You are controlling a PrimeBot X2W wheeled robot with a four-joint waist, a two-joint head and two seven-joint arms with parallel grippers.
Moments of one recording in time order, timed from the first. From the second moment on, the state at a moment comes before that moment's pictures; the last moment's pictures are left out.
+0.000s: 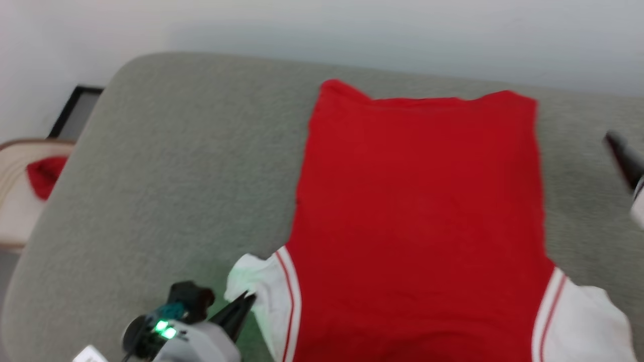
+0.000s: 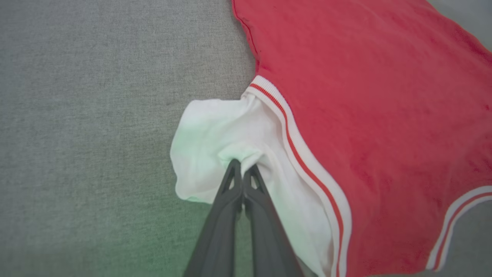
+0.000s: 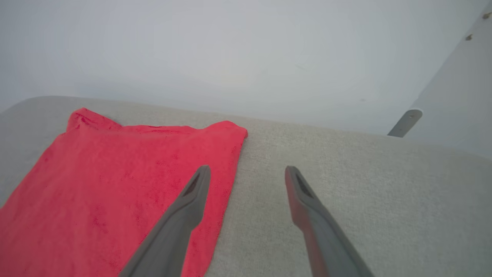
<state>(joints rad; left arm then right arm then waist) -0.42 0.68 -1.06 0.22 -1.03 0.18 -0.20 -0.50 -0.46 -0.03 0.22 0.51 0.13 0.51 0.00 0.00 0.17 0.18</state>
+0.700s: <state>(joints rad) -0.64 0.43 -1.10 0.43 -0.94 -0.01 -0.24 -1.05 -0.48 -0.17 0.92 0.26 0.13 0.66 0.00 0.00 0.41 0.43</state>
